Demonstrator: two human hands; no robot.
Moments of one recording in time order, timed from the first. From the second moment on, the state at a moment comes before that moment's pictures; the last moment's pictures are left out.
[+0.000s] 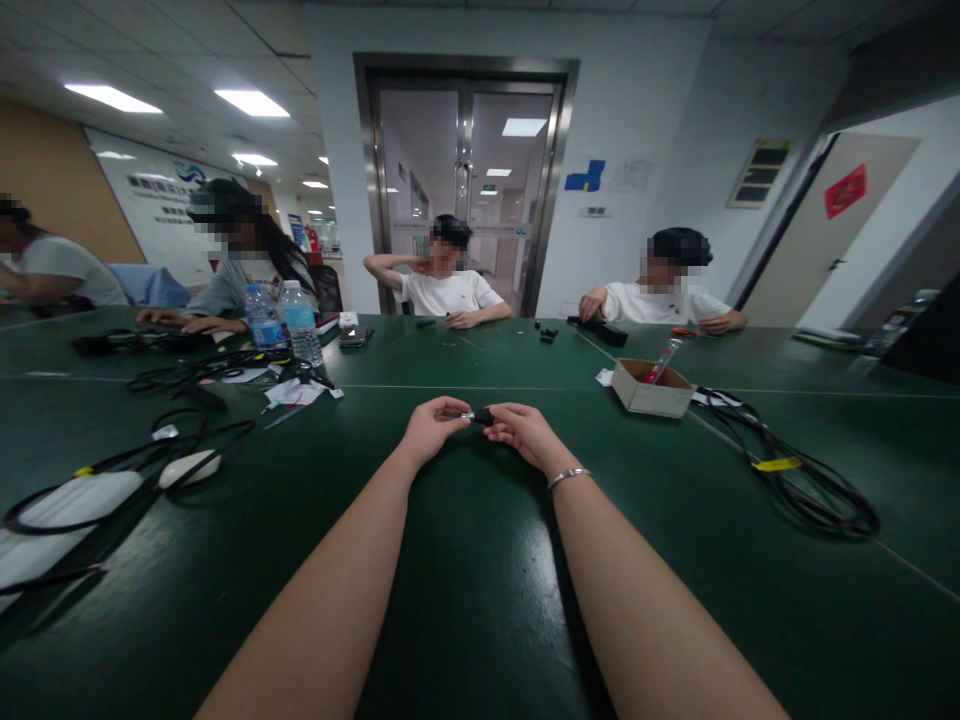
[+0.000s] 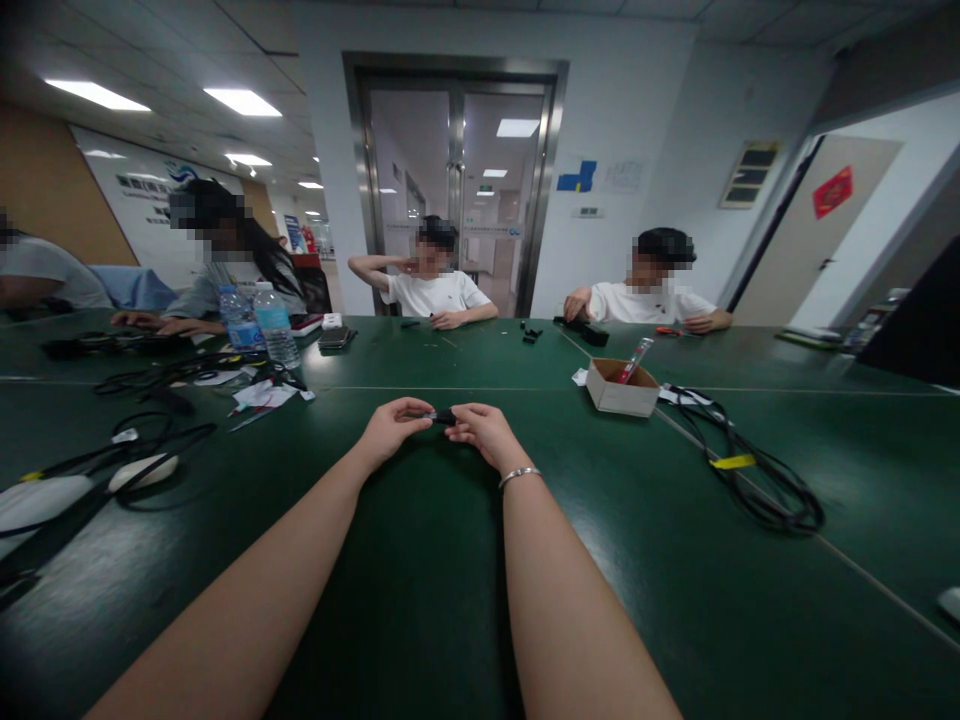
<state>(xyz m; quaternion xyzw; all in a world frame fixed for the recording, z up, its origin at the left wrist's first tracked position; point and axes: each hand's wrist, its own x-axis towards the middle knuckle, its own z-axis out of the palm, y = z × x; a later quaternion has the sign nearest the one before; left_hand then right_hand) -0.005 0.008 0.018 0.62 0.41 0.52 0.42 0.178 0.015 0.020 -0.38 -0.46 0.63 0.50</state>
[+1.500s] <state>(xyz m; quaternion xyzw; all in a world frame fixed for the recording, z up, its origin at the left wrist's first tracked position) -0.006 0.014 0.010 0.63 0.42 0.49 0.43 0.178 0.014 0.022 -0.38 -0.48 0.63 0.48</state>
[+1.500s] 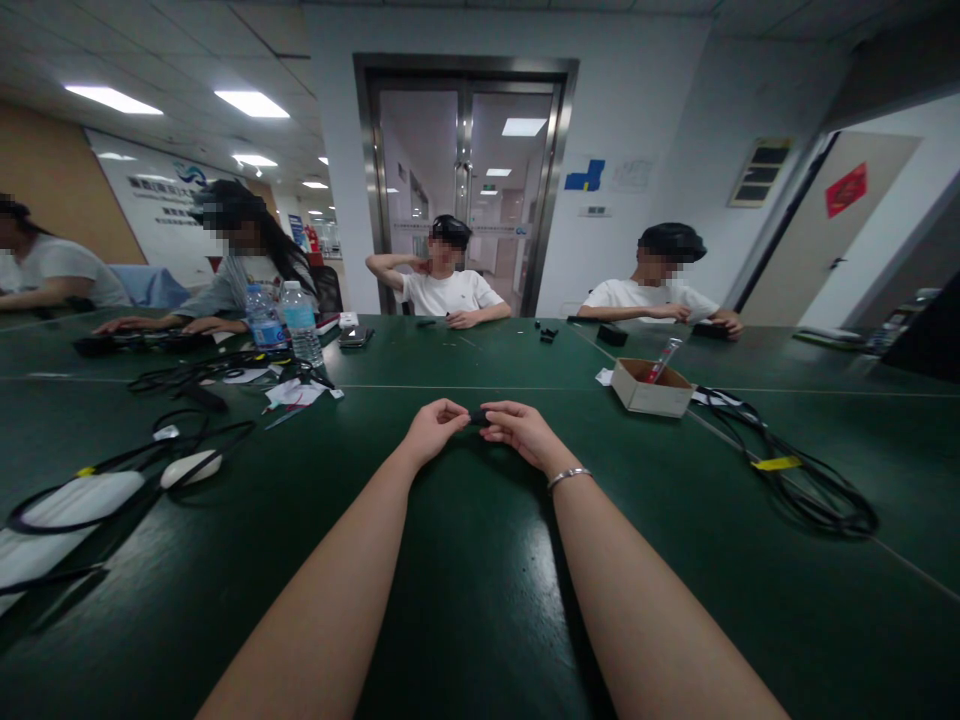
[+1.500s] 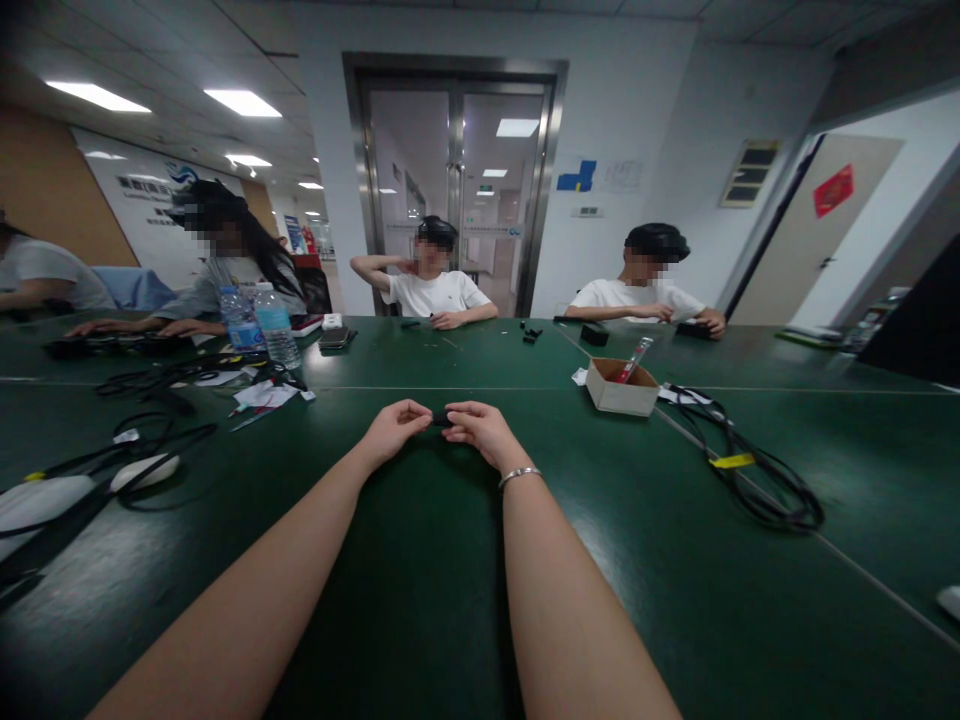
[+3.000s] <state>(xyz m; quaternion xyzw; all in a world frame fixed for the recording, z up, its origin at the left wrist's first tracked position) 0.002 0.012 0.009 0.66 0.47 0.46 0.36 0.175 0.014 0.021 -0.37 -0.49 0.62 0.49</state>
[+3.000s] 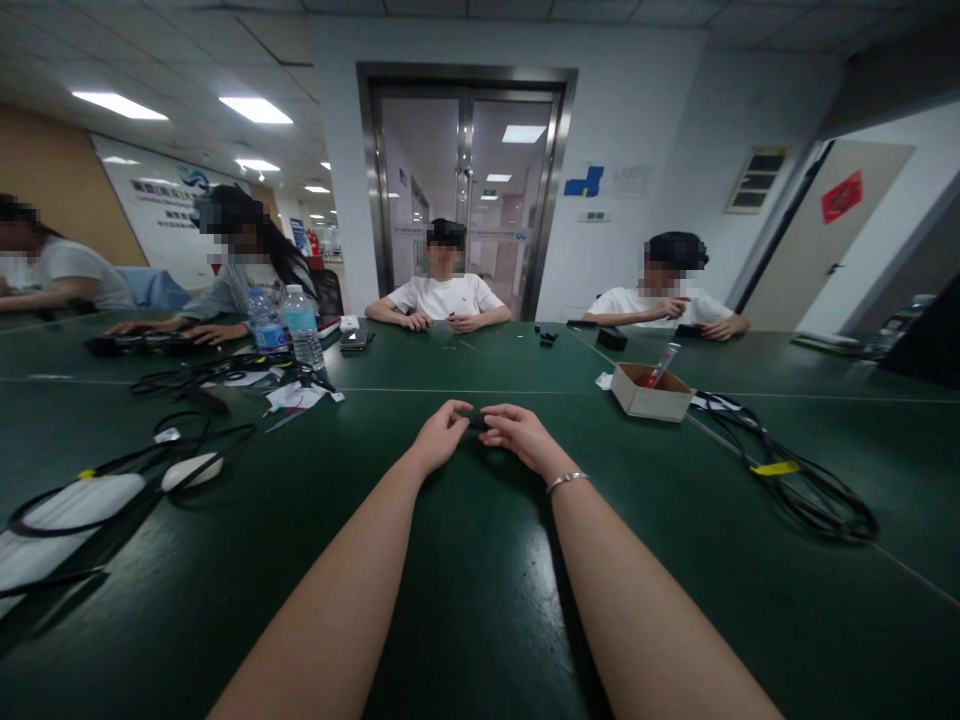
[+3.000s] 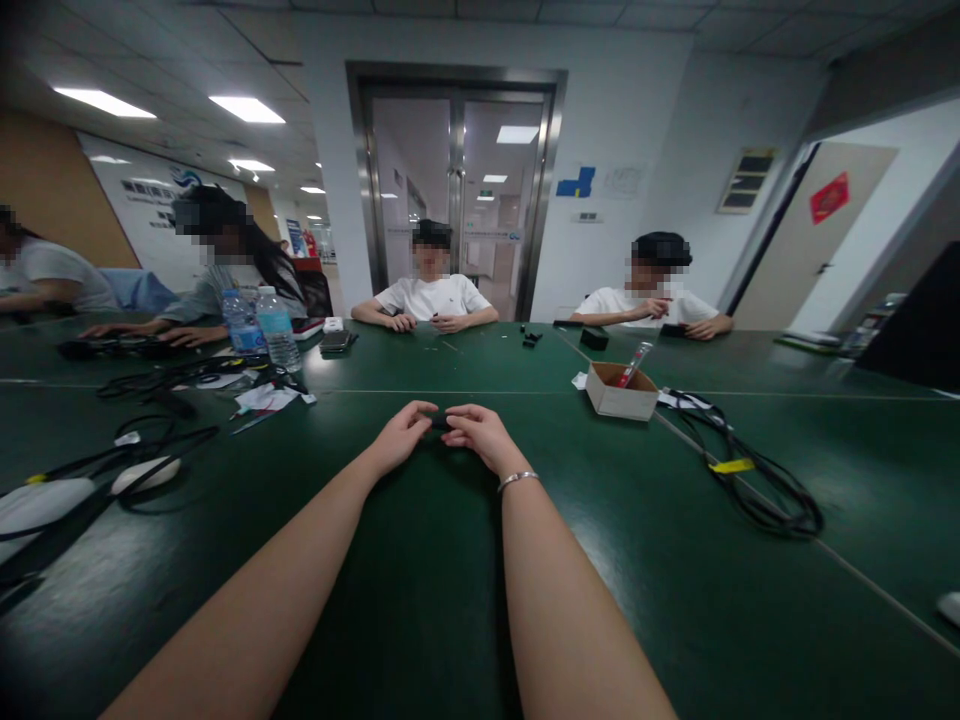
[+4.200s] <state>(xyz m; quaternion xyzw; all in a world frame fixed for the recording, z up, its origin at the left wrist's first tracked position) 0.002 0.013 0.006 0.66 0.47 0.45 0.38 0.176 0.012 0.022 -0.37 -0.50 0.62 0.48</state>
